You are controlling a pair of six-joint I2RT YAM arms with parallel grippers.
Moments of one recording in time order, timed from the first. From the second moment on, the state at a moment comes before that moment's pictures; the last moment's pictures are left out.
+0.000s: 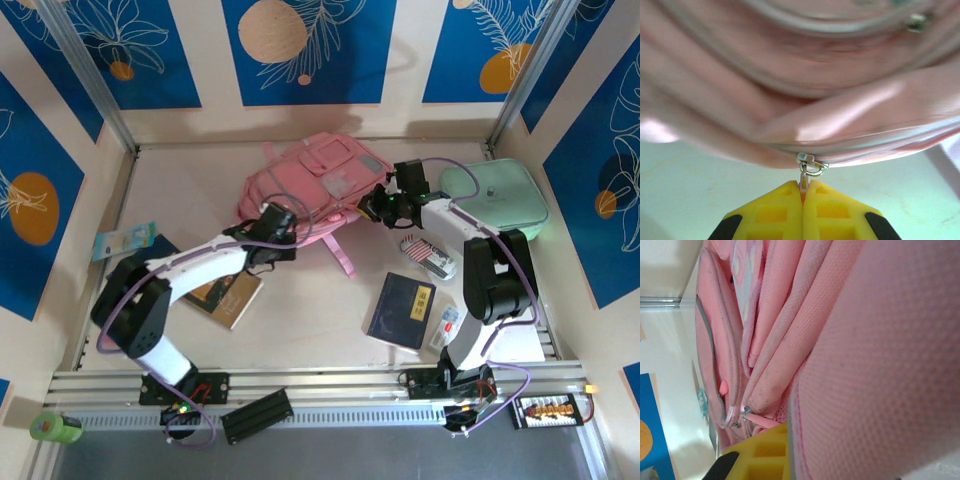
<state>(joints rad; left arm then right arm) -0.64 1.57 0.99 -0.39 -0.15 -0.56 0.23 1.73 1.16 -0.27 -0.50 0.88</state>
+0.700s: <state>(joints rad) -0.71 1.68 1.20 -0.51 0.04 -0.41 0.12 1.83 1.26 -0.31 -0.39 0.74</state>
